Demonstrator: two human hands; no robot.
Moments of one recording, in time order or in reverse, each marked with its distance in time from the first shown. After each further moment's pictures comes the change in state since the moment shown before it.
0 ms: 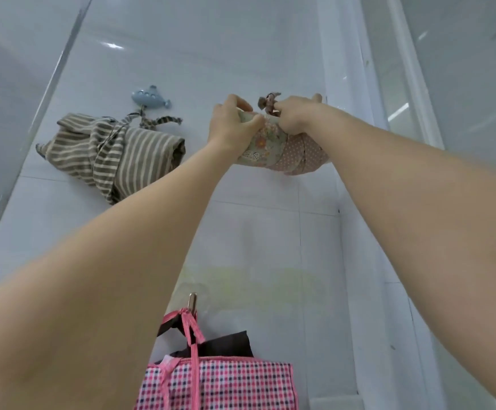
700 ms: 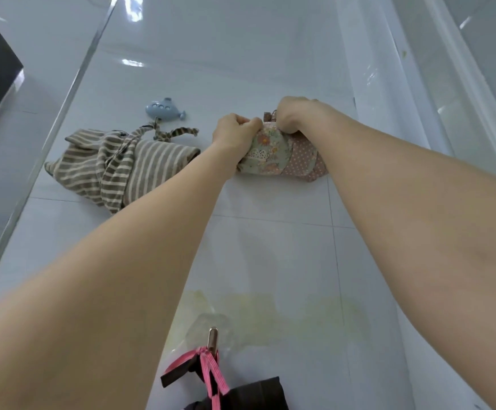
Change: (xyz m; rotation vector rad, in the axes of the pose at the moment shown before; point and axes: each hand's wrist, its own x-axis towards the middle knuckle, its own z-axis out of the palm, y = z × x) left_hand 0.042 -0.033 -0.003 -0.086 0.006 -0.152; right_hand 0.045 -0.035 0.014 -0.051 0.066 -0.038
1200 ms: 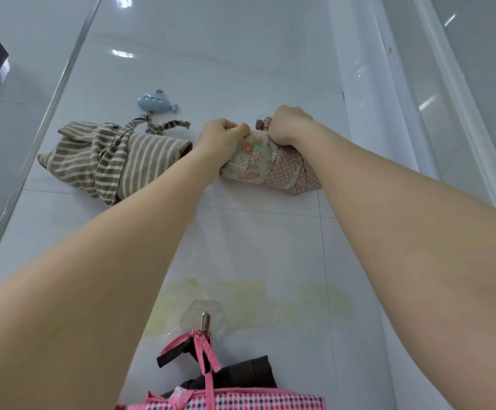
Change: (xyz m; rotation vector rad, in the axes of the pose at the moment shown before) left_hand -0.019 -0.009 -0.010 0.015 -0.072 -0.015; right_hand -0.047 0.006 0.011 0.216 0.032 0.002
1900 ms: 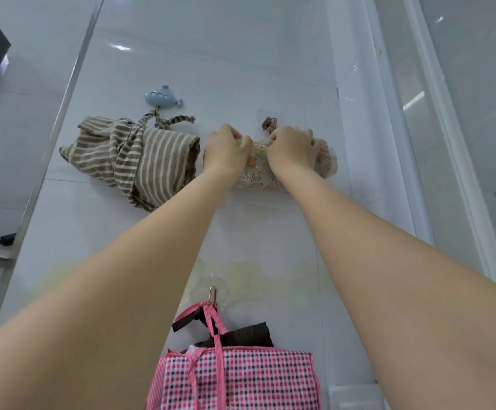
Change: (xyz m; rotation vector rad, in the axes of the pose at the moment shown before) left_hand -0.043 0.004 0.003 0.298 0.107 0.066; right_hand -0.059 -0.004 0.033 0.160 0.286 0.098
